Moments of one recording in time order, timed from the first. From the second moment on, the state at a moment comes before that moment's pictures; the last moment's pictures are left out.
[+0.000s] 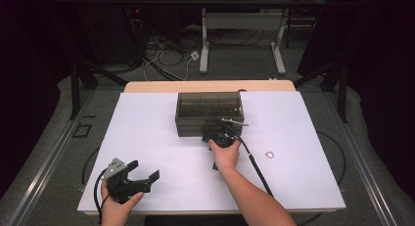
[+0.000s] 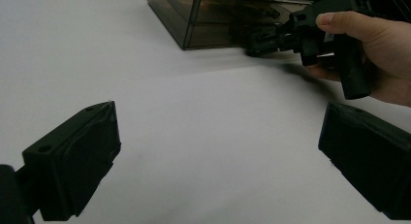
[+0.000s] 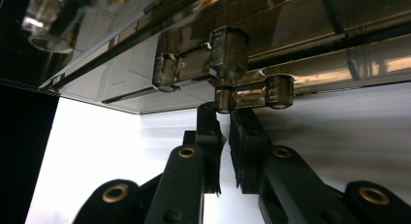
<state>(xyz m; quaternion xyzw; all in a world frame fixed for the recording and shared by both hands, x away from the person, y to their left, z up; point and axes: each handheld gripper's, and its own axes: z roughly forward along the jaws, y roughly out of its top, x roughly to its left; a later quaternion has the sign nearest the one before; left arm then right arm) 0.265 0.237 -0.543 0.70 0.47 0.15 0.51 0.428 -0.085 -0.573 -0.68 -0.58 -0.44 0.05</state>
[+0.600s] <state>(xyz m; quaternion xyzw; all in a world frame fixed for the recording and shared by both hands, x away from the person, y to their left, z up) 0.265 0.236 -0.544 0.71 0.47 0.15 0.51 0.419 -0.088 -0.570 -0.69 -0.57 -0.44 0.09</state>
